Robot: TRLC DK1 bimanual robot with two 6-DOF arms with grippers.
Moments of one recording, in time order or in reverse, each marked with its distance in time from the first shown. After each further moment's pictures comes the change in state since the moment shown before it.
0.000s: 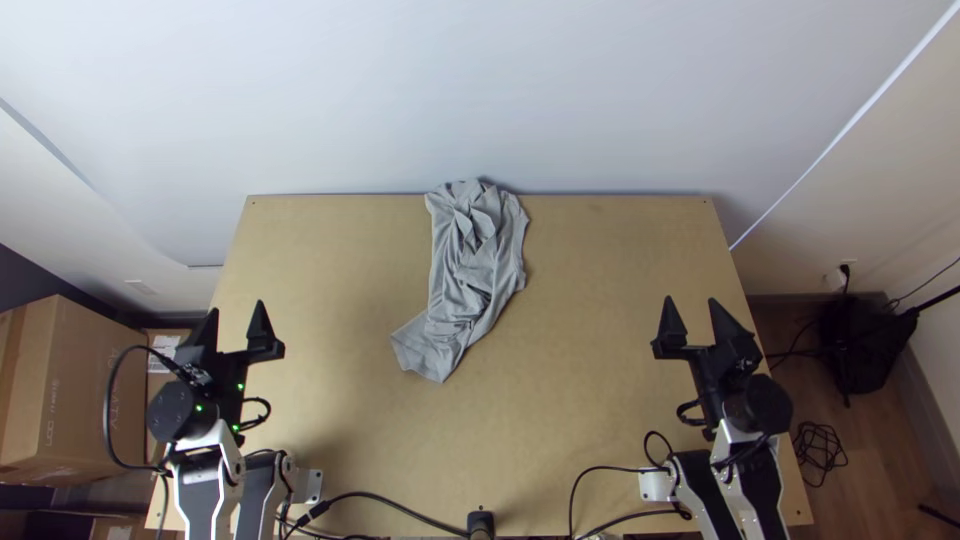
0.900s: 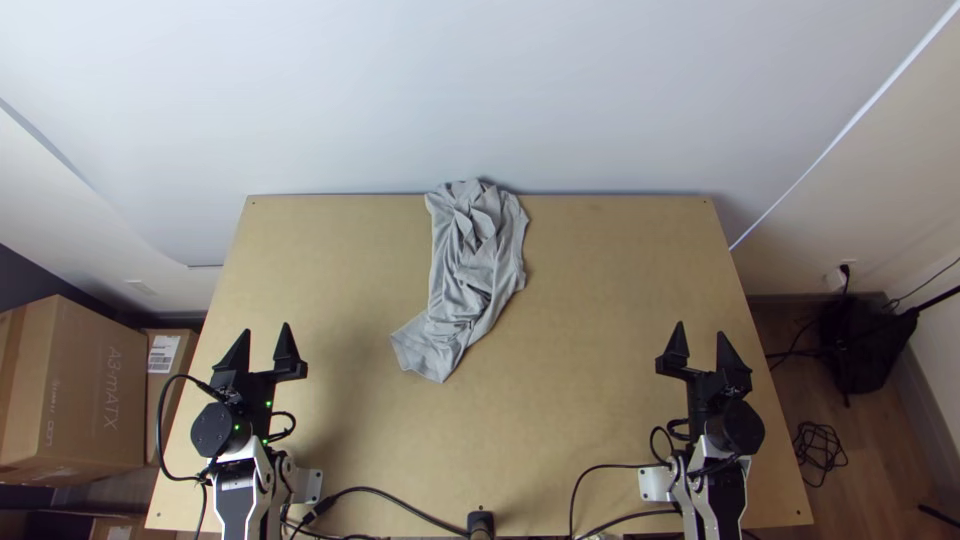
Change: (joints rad) left arm -0.017 -0.289 -0.357 0.087 0.025 -0.082; right arm -0.187 -0.339 -0.336 -0.008 0.031 0.011
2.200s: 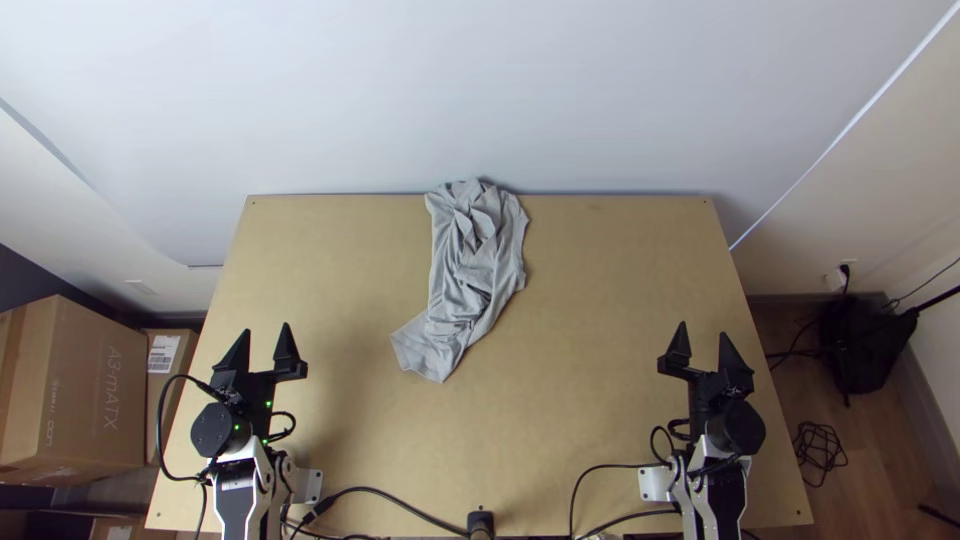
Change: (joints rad) left arm 0.000 0.000 0.000 0.001 0.000 0.000; right arm -0.024 0.000 0.000 0.000 0.000 -0.001
